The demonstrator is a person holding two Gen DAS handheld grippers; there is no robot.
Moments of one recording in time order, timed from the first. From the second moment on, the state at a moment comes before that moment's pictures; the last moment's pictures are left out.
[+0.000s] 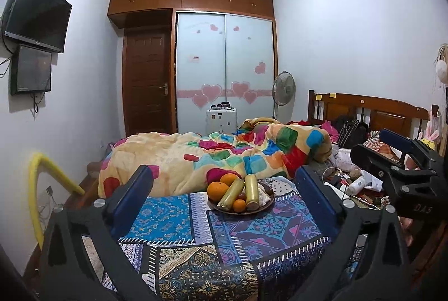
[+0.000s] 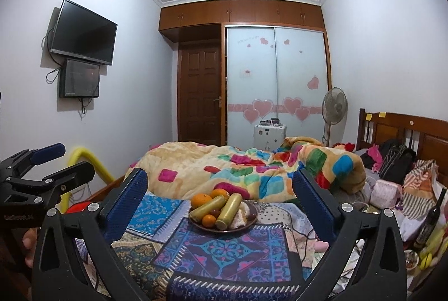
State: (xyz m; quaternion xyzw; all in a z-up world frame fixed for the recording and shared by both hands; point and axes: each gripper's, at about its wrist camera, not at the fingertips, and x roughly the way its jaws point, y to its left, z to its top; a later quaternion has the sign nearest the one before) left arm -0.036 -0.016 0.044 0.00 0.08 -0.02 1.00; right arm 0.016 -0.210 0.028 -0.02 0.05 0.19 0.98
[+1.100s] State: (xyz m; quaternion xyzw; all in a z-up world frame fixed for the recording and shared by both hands) left arm -0.030 -0.010 0.038 -0.01 0.10 -0.01 1.00; right arm 0.011 -0.214 0.026 -0.02 0.05 0.20 0.98
